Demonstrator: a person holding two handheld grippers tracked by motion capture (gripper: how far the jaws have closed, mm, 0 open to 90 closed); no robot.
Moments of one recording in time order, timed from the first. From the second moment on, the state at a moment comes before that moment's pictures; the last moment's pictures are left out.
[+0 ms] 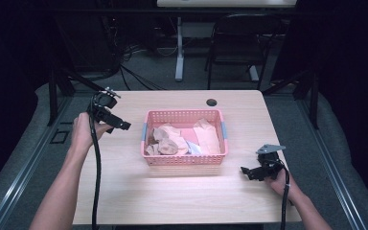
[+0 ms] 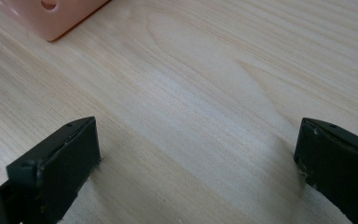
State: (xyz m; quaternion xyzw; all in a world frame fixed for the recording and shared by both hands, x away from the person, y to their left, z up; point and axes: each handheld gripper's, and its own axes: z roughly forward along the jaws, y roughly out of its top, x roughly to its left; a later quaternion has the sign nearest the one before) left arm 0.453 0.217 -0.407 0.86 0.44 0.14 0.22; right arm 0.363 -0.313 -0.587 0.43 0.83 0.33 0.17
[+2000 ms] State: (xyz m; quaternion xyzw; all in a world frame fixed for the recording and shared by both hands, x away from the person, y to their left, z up) left arm 0.487 0.106 -0.489 0.91 0.37 0.05 0.16; right arm 0.363 -0.314 -0.587 0.43 0.83 0.33 0.17
